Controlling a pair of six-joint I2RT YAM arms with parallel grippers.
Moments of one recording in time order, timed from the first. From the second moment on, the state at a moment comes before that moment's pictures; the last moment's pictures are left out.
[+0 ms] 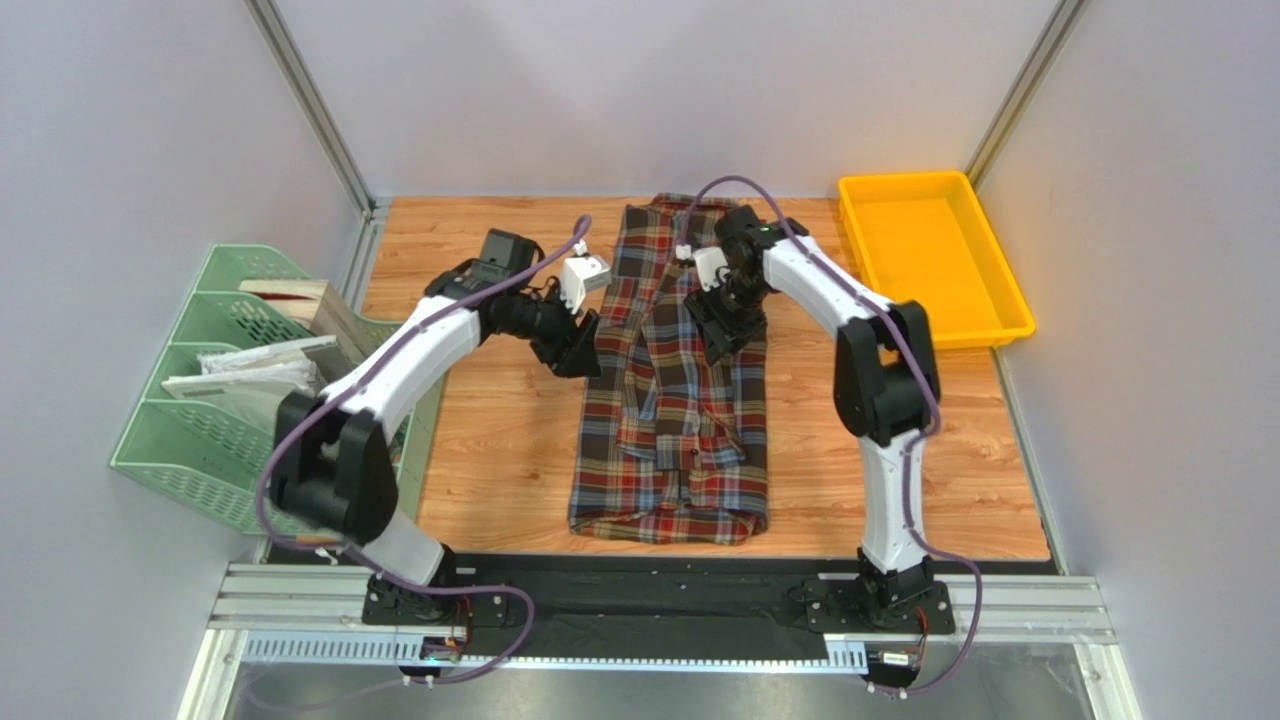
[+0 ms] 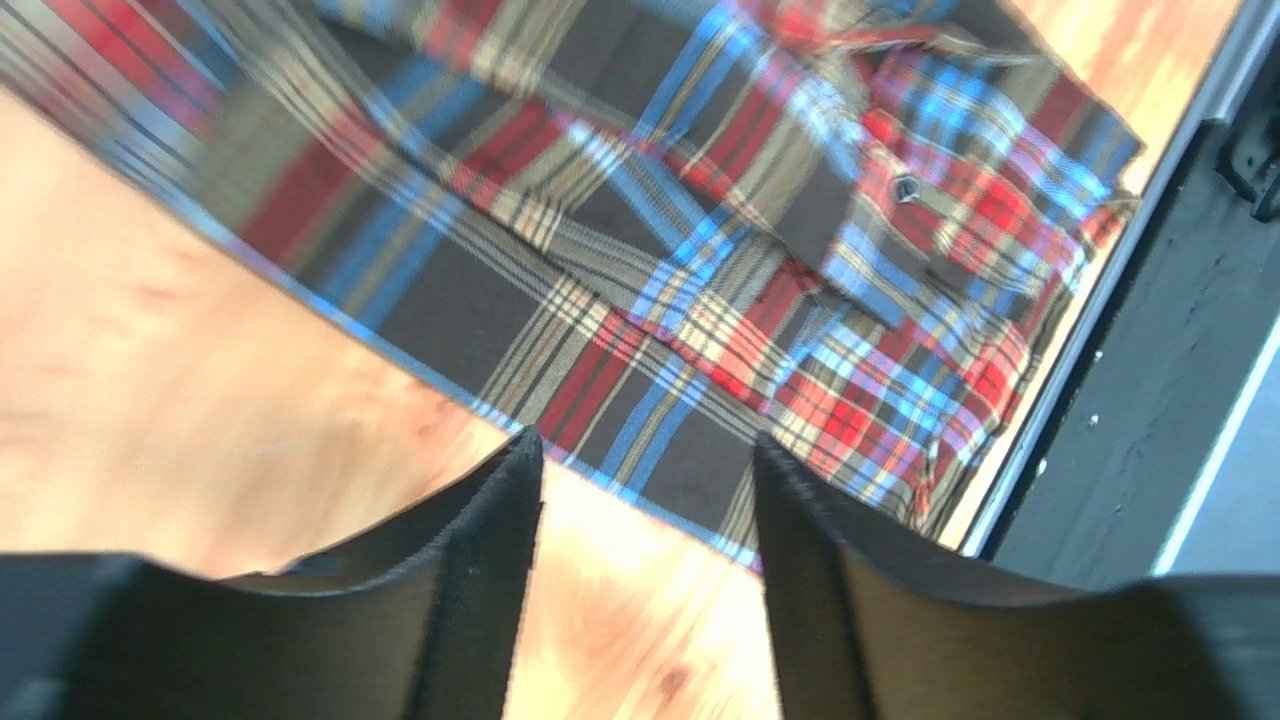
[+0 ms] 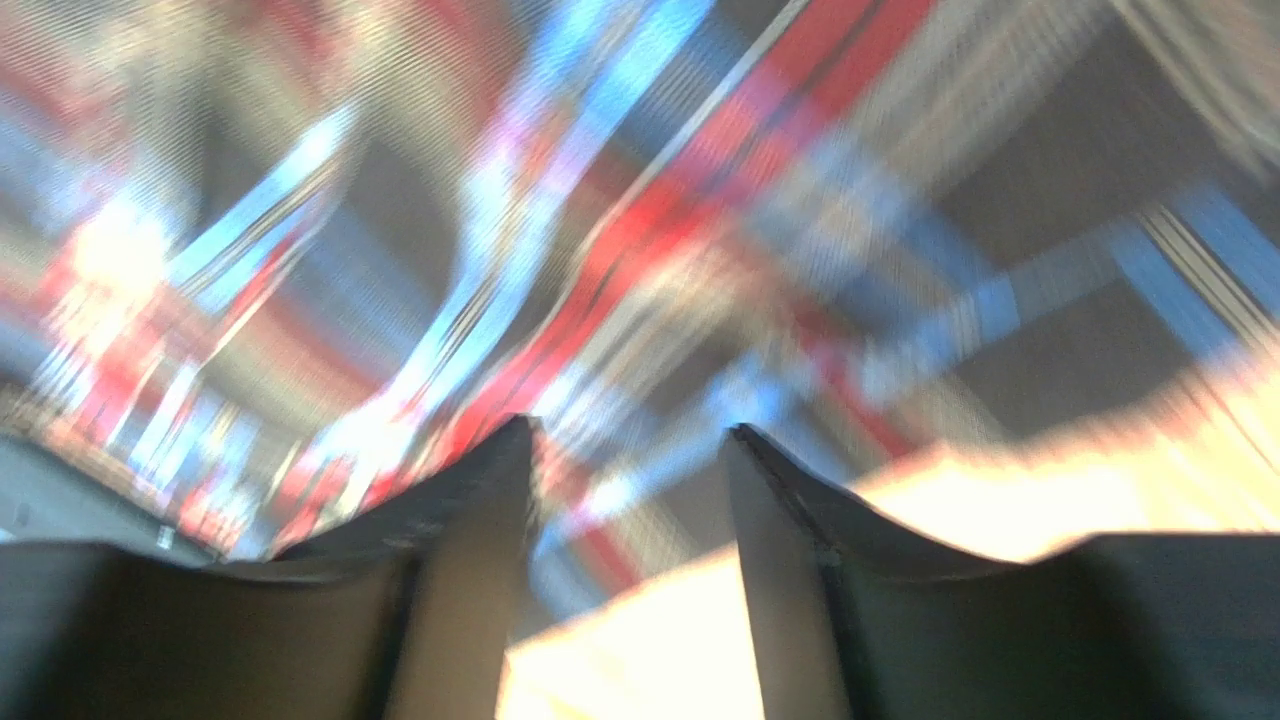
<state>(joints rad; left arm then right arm) -0.35 1.61 1.25 -0.67 0.68 0.37 0.38 2.19 1.85 -1.05 -0.30 -0.21</state>
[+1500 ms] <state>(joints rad) -0.94 1.22 0.53 -0.43 0.40 1.22 0.69 0.92 0.34 -0.45 -0.46 -1.35</state>
